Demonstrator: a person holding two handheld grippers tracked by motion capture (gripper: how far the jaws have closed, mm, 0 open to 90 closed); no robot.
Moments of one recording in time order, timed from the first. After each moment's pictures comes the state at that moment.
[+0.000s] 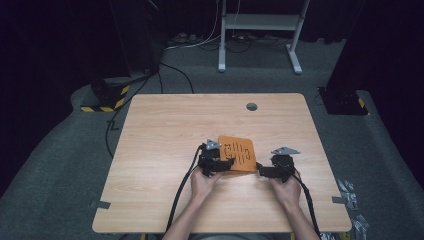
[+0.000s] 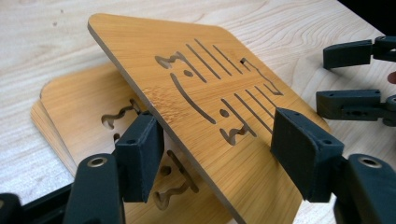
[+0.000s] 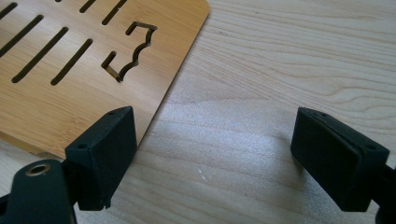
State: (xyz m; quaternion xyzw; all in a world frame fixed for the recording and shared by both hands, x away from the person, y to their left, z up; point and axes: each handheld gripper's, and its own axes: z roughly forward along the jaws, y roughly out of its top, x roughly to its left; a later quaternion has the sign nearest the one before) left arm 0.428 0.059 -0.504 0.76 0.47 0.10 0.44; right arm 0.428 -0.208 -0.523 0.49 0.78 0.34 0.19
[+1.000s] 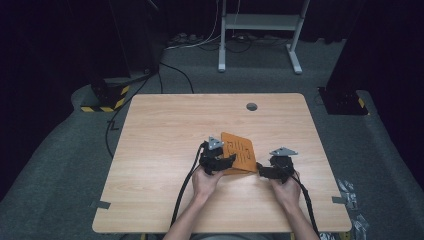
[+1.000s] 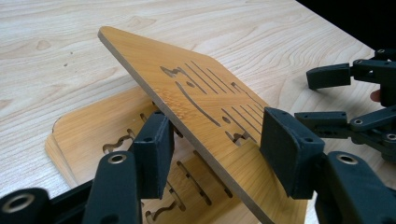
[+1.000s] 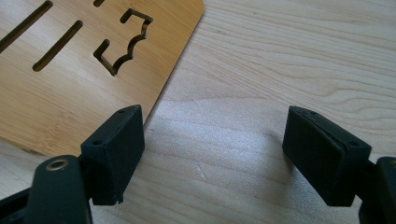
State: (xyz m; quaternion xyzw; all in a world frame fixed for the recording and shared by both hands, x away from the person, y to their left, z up) left arm 0.423 0.053 -0.486 0.76 0.45 0.13 0.45; right arm 0.426 -0.204 -0.523 0.48 0.78 0.33 0.21
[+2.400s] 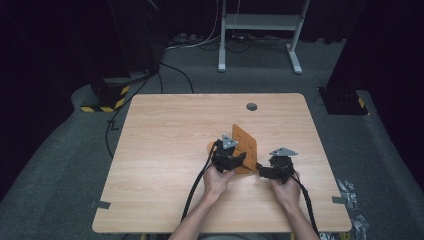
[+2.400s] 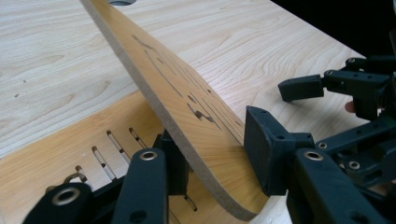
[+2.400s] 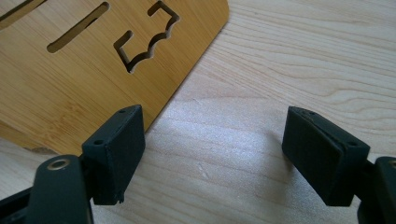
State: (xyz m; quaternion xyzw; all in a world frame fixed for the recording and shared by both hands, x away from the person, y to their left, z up) left arm 0.425 0.016 -0.477 0.77 0.43 0.14 0.45; right arm 0.425 -0.204 -0.523 0.48 0.79 0.33 0.21
